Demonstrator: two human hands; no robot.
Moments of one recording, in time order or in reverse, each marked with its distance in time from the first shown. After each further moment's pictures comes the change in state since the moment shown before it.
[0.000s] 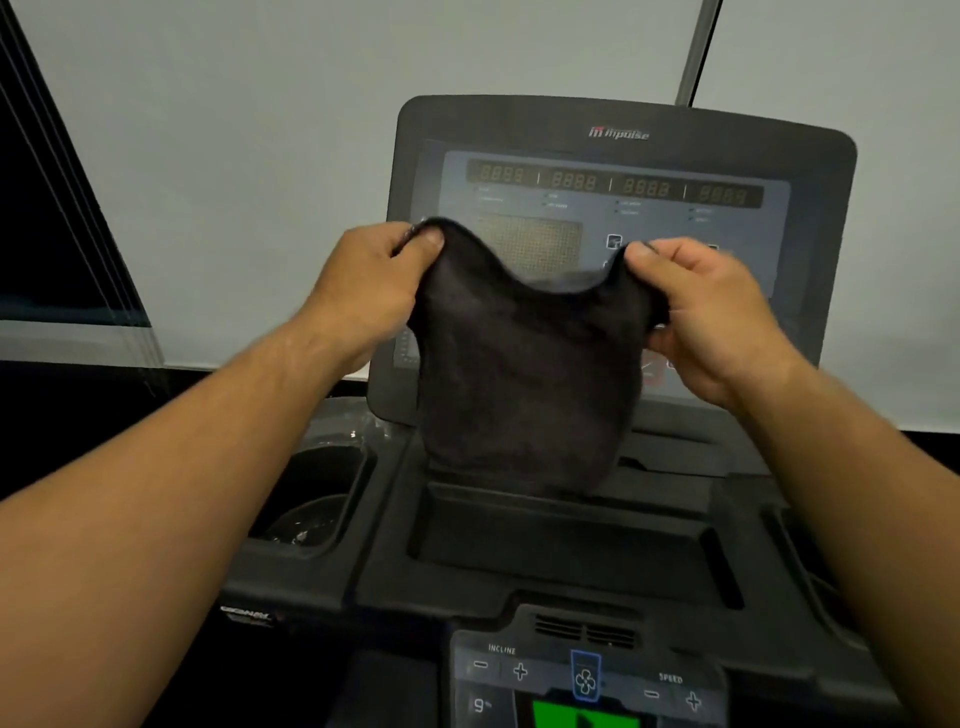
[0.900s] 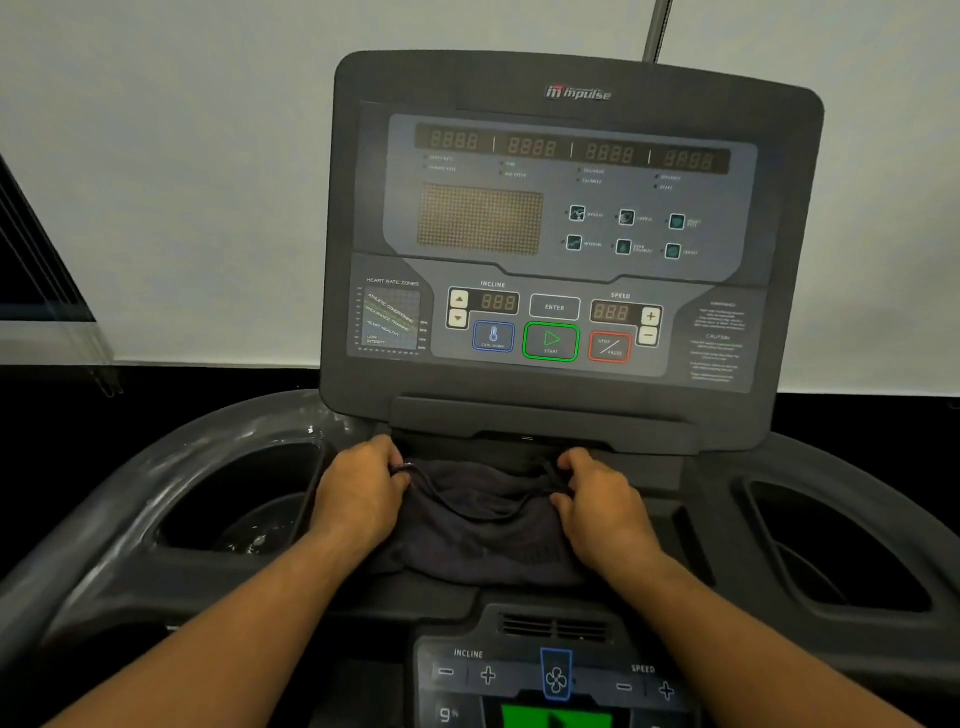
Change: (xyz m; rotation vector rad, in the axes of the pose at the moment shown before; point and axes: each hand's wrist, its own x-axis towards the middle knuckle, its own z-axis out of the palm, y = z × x) left_hand -0.101 -0.144 0.054 0.781 -0.101 -0.254; right_hand -0.069 0.184 -0.017 -1.159 -0.053 0.209
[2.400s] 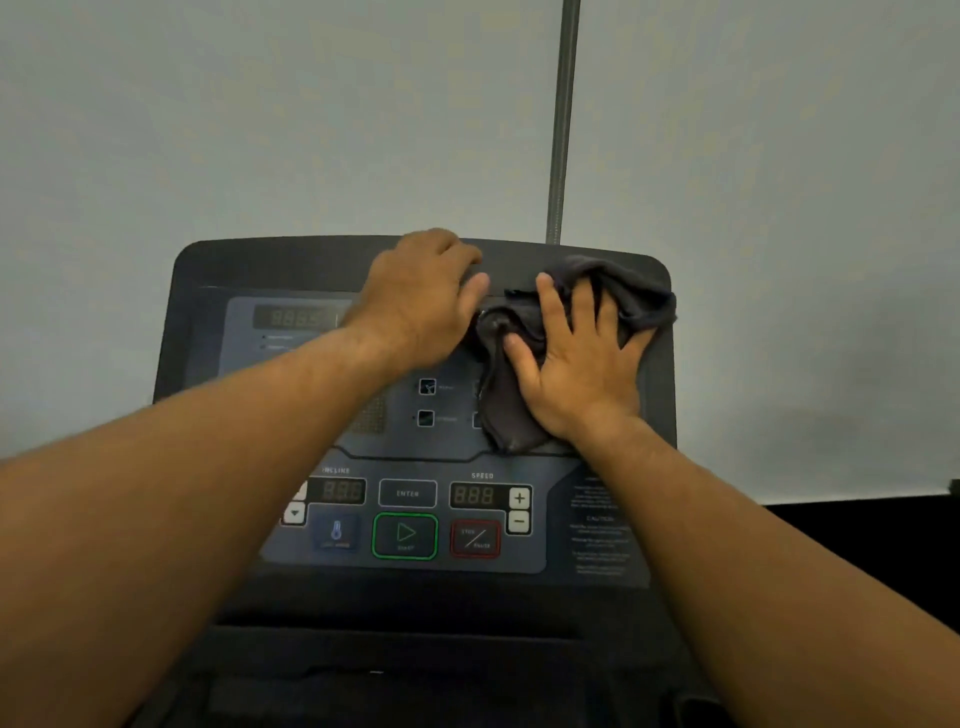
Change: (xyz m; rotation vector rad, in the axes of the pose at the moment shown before) left_hand 0.172 0.313 -0.093 0.179 0.415 0.763; right_hand 0.211 0.013 -0.213 -0.311 0.676 -0.216
